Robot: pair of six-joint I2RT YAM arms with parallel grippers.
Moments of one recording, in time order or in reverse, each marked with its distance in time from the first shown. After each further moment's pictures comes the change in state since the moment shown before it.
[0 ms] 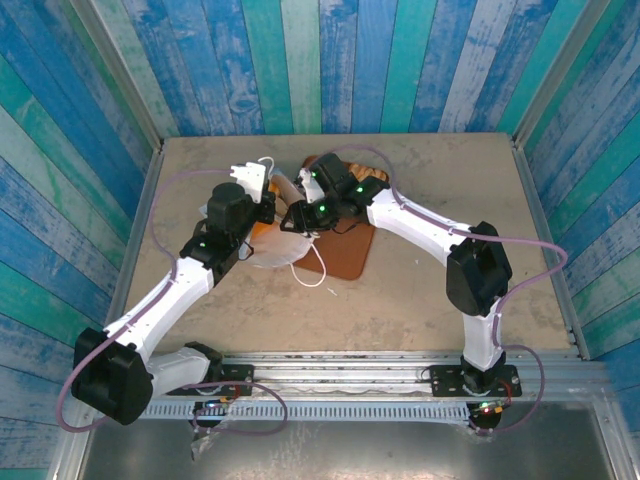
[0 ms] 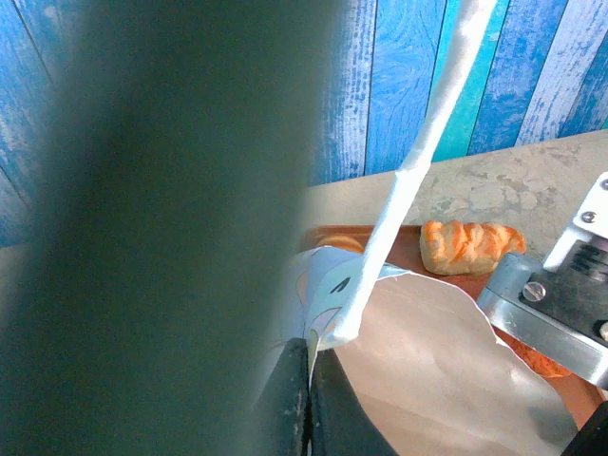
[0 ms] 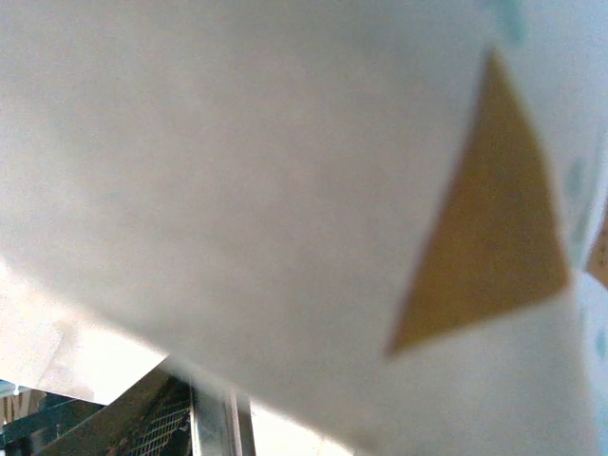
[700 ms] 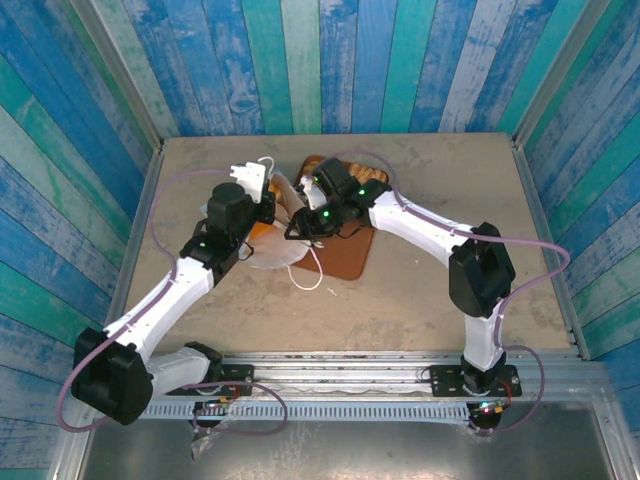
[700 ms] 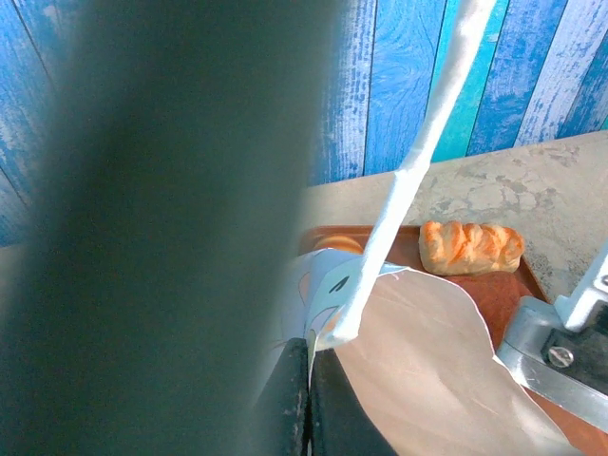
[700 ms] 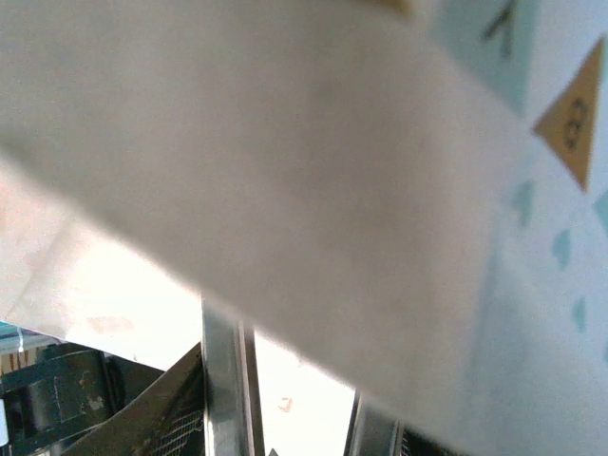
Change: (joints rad) left arm 0.000 0.000 0.001 0.000 0.000 -0.004; right arm 0.001 -0.021 -0.045 -0.038 -0.055 -0.051
